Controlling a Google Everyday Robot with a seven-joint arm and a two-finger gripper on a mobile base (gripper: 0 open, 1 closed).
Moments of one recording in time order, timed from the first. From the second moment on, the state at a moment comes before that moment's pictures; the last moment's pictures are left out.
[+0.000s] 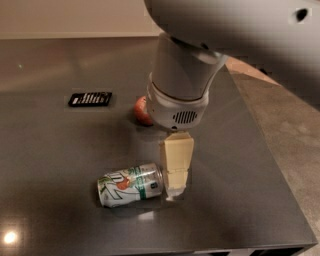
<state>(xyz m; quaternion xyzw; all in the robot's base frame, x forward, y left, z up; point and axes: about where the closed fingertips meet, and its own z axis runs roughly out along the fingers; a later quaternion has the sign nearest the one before) 0.396 -0.005 0.906 -0.79 0.61 0.04 0.08</state>
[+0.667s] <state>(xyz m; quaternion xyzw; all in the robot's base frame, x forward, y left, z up) 0.371 0.036 0.879 -0.81 0.59 0.01 0.06</state>
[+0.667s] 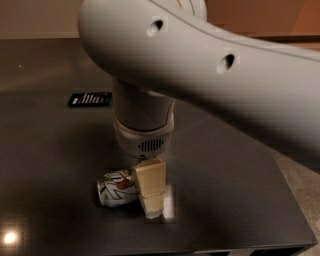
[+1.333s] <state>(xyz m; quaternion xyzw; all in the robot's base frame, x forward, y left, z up) 0.364 0.066 0.847 -0.81 0.58 0.02 0.03</state>
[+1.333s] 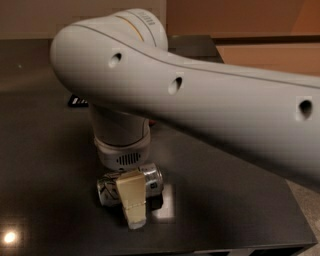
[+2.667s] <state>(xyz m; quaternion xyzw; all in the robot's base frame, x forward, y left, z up) 0.350 0.082 0.842 -0.82 0.57 0.05 0.04</state>
